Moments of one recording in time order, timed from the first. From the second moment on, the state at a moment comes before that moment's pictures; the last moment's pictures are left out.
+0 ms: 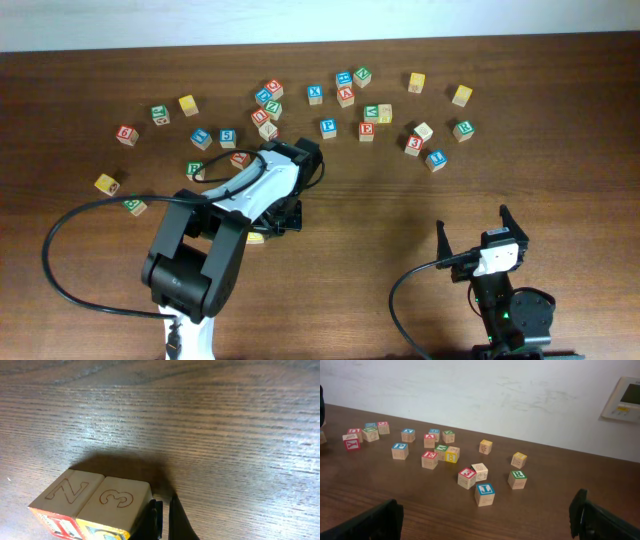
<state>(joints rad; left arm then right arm) -0.50 2.07 1.38 -1.14 -0.18 -0.49 0.00 0.02 0.01 -0.06 -0.13 -0.13</state>
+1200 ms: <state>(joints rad) 0.12 2.06 1.82 -1.06 -0.11 -0.44 0.00 0.01 0.01 -0.06 -0.13 -0.13</state>
